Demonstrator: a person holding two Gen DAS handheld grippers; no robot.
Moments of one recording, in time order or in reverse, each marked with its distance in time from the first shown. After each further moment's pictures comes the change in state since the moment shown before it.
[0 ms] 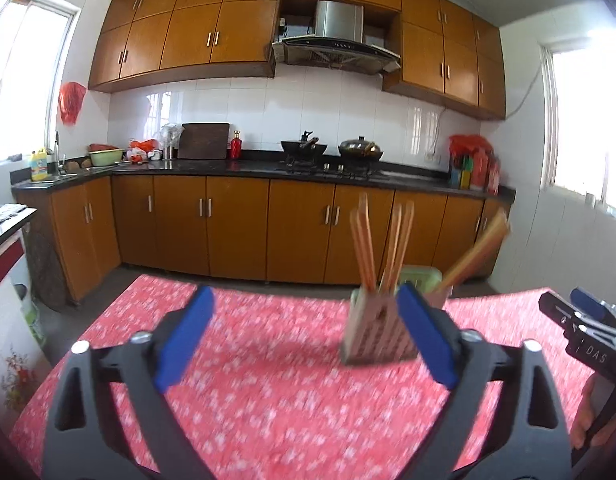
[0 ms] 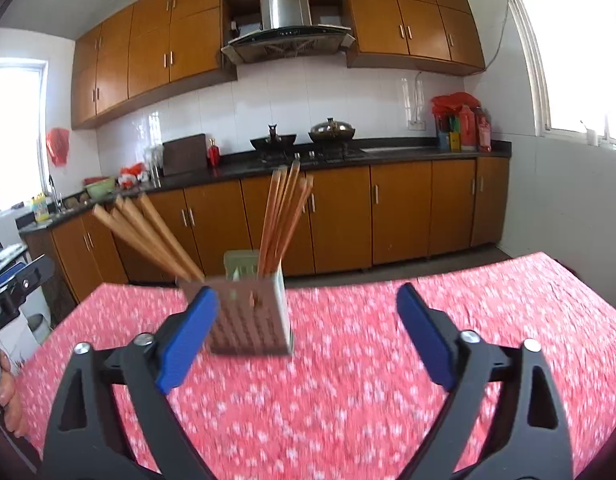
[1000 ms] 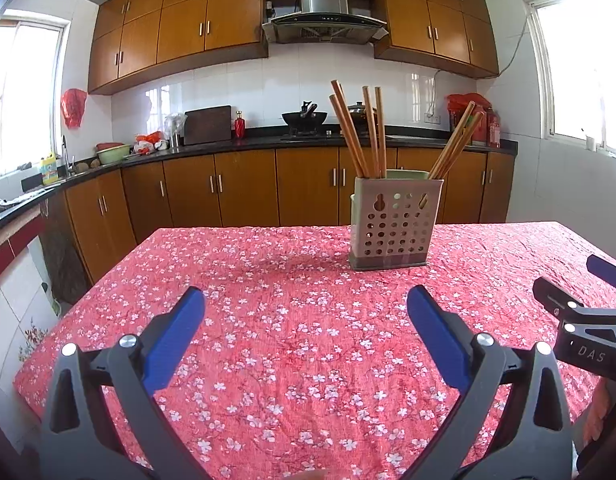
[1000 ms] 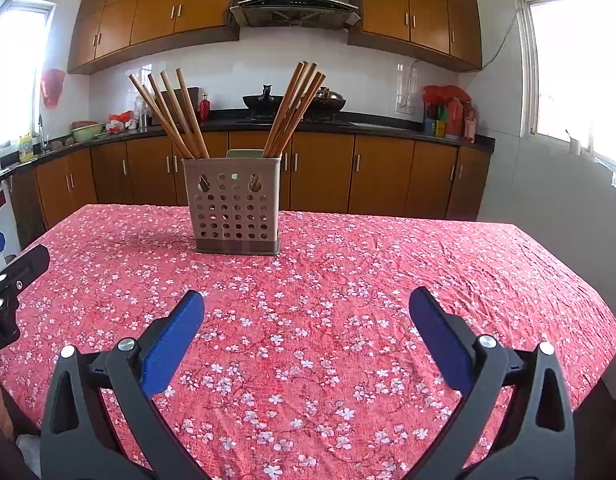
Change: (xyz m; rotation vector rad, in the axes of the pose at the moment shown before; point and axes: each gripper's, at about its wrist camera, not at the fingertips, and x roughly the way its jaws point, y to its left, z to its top) left arm -0.041 -0.007 -0.096 0.093 0.068 0.043; right arm -0.034 0.024 -0.090 -0.112 0.089 -0.105
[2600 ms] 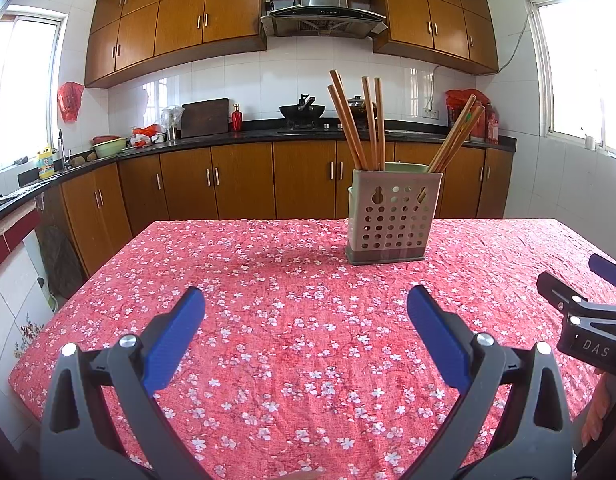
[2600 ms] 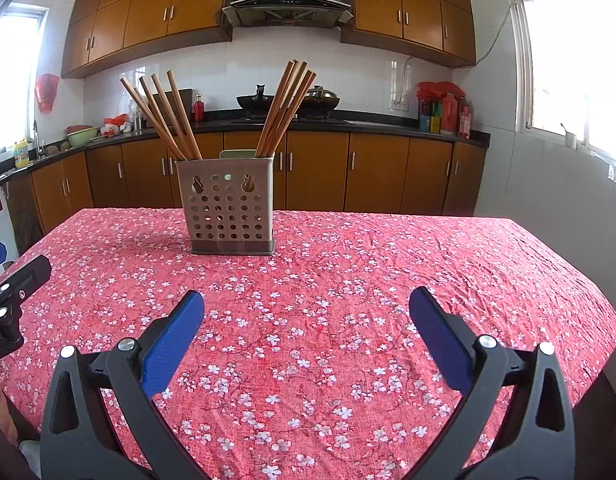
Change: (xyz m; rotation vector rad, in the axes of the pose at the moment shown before) left arm 0.008 0.001 -0.002 -0.008 0.023 -0.011; right arm 0.000 -0.006 0.001 0.015 0.002 -0.008
